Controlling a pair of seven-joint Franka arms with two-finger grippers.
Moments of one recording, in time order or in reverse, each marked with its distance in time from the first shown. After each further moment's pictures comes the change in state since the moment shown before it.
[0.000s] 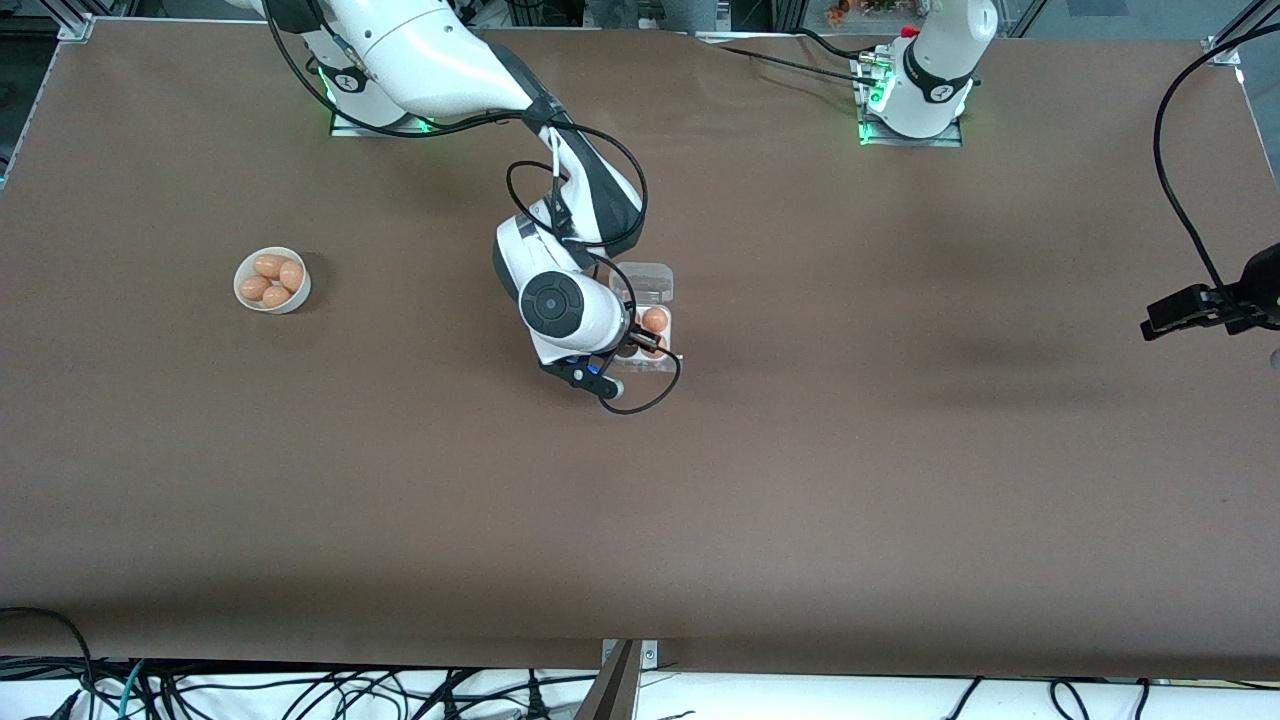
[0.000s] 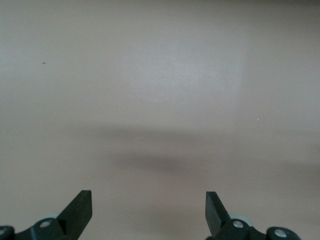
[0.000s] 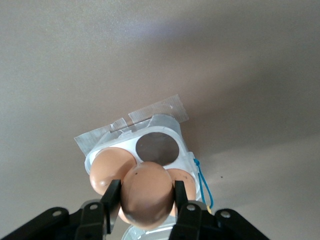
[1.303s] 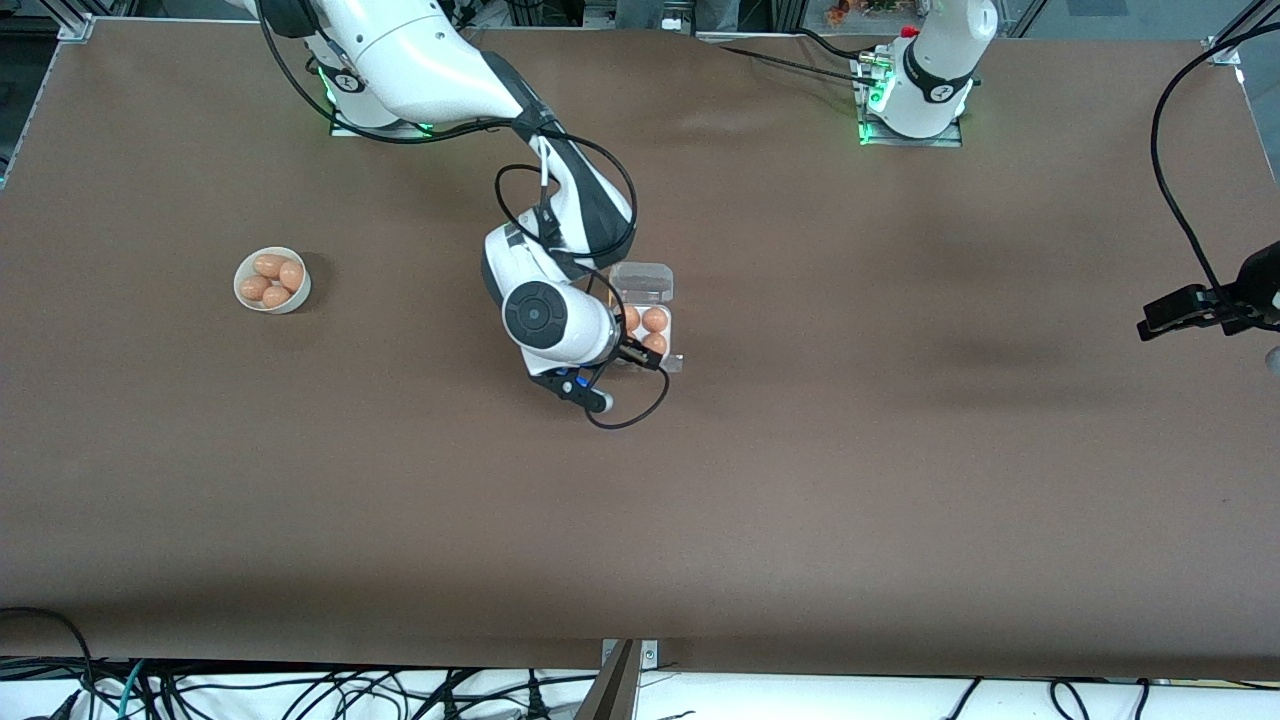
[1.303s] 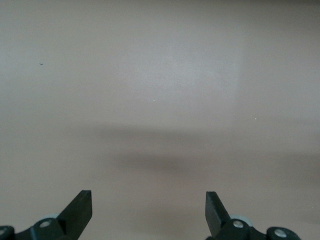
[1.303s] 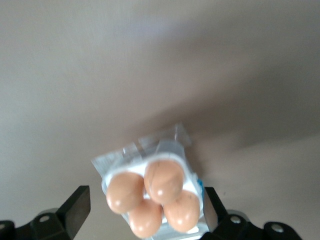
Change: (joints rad) left arm -0.005 0.000 -0.007 0.000 0.000 0.000 0.000; right arm -0.022 0.006 -0.052 0.050 0.016 0.003 -0.014
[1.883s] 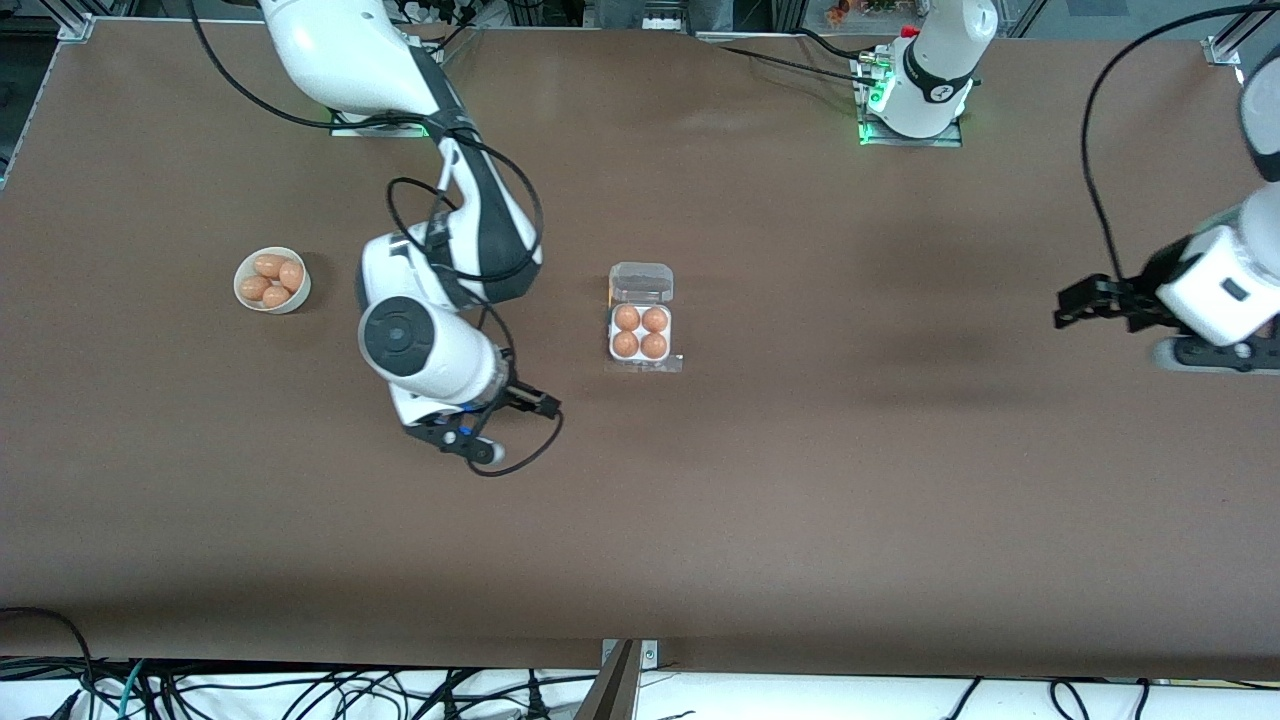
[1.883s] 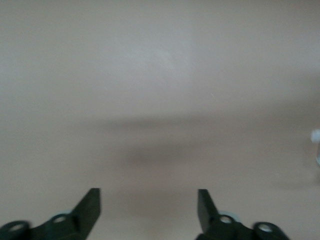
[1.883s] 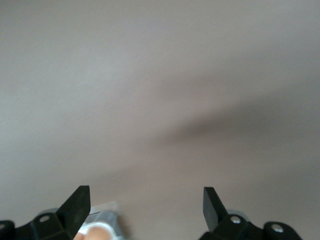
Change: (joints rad) left arm -0.144 0.002 -0.025 0.000 -0.050 -0.092 -0.018; right arm -0.016 -0.090 -0.261 0.012 -0.049 -0.137 -0.265
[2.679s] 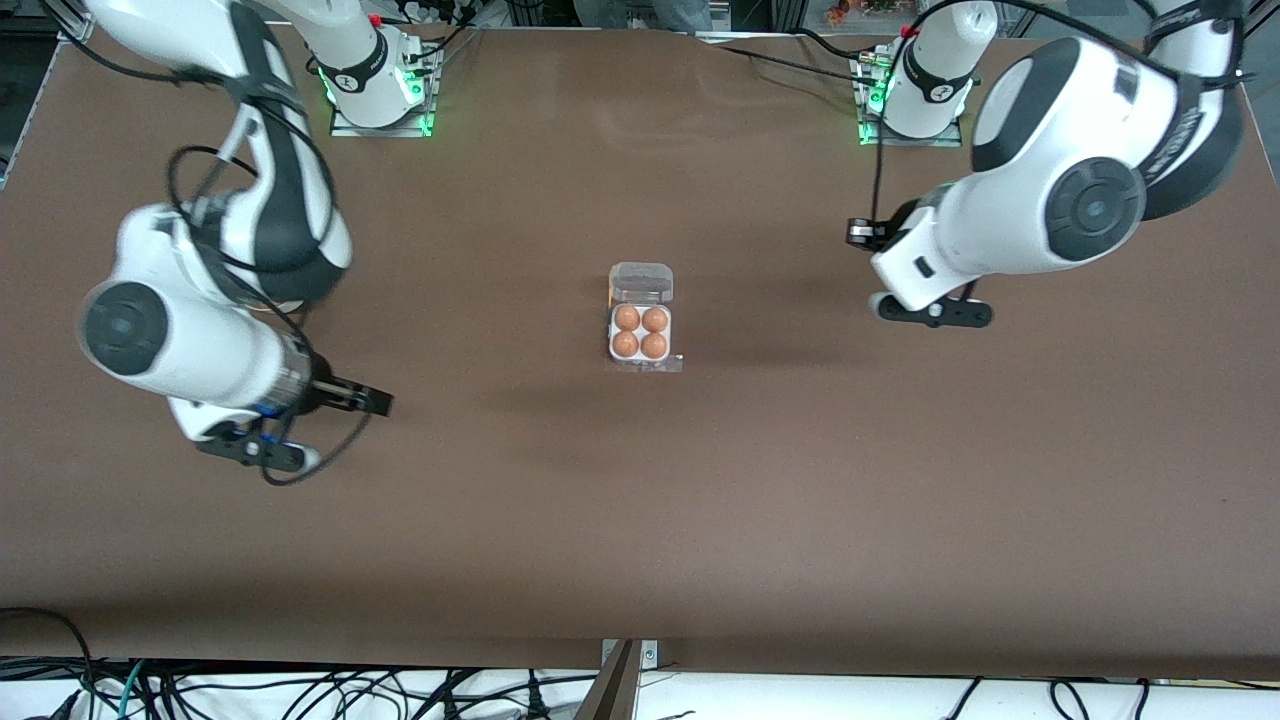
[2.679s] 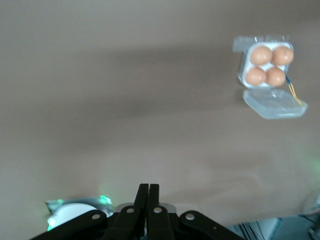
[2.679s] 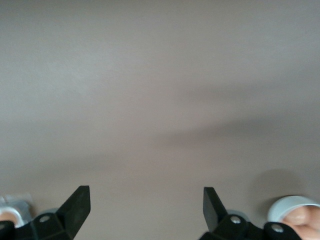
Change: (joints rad) left arm -0.308 0.091 -0.007 -0.001 -0.241 -0.209 -0.327; right arm -0.414 -0.277 0.260 -0.157 -0.287 -0.081 -0.336
